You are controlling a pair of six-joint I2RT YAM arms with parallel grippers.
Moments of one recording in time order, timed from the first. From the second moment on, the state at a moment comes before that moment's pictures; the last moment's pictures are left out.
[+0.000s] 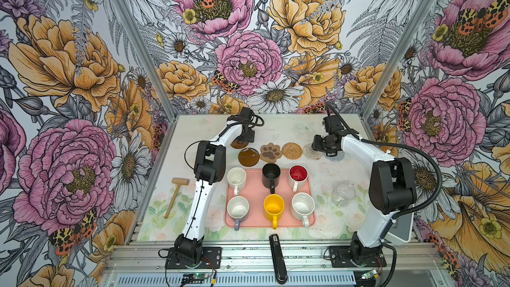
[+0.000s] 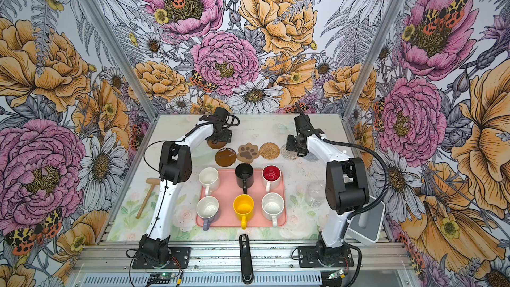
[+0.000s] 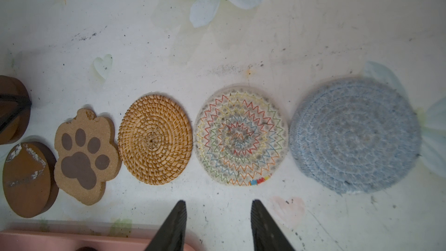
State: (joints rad) left arm -0.32 2.51 2.21 -0.87 -0.23 -0.22; right arm 0.15 1.81 1.36 -0.61 -0.10 0.33
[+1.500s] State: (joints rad) left arm -0.22 2.22 1.72 -0.65 -0.14 -0.43; right arm 0.15 1.77 1.32 -0.59 -0.10 0.35
